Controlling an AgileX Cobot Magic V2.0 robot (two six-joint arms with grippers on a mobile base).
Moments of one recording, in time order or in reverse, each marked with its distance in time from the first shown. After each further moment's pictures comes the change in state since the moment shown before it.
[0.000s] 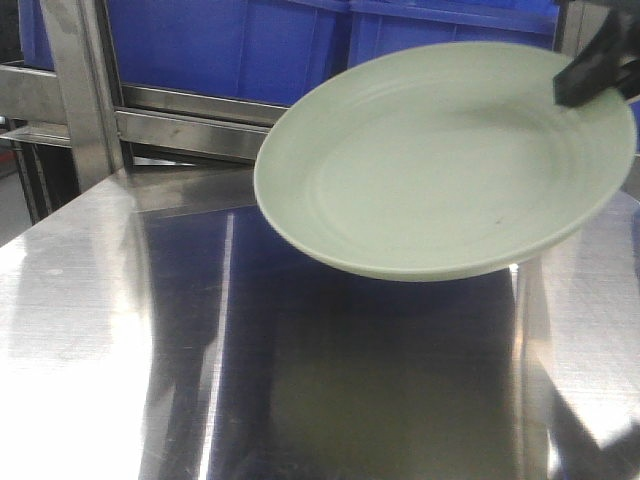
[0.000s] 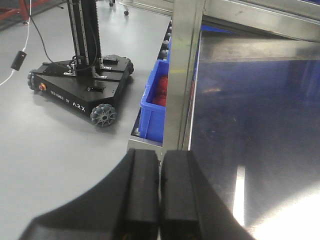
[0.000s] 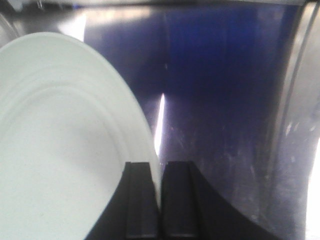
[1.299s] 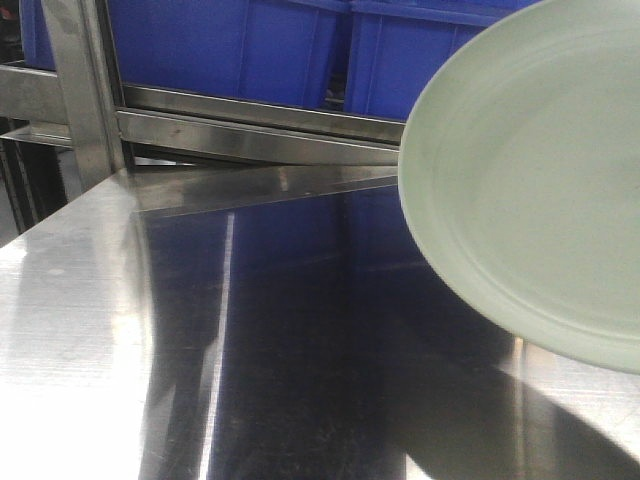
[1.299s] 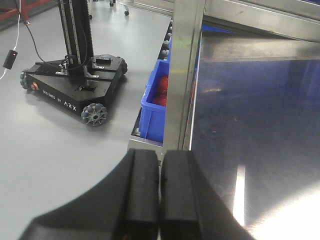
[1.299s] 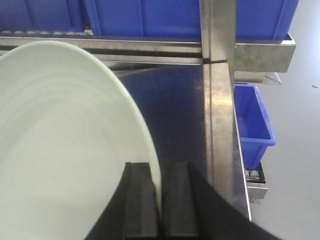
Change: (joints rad) left arm 0.000 0.000 0.000 0.000 0.000 0.000; right arm -0.193 -0.595 0.414 -0.054 -0.077 -0.021
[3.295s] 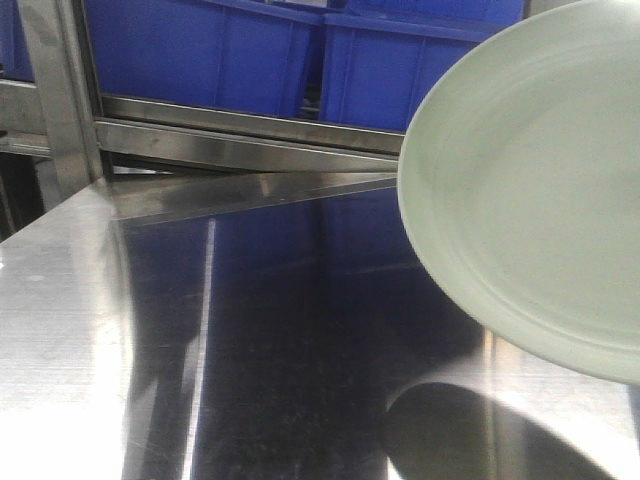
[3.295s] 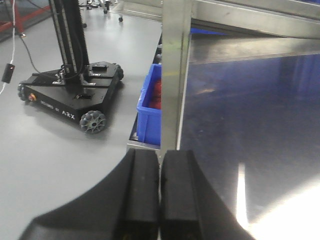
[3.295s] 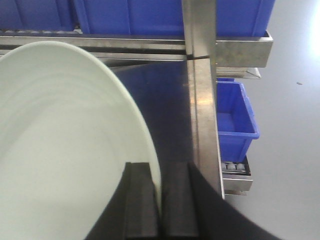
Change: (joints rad) left arm 0.000 0.000 0.000 0.050 0.000 0.000; right arm 0.000 0.000 0.000 -0.003 0.010 -0.002
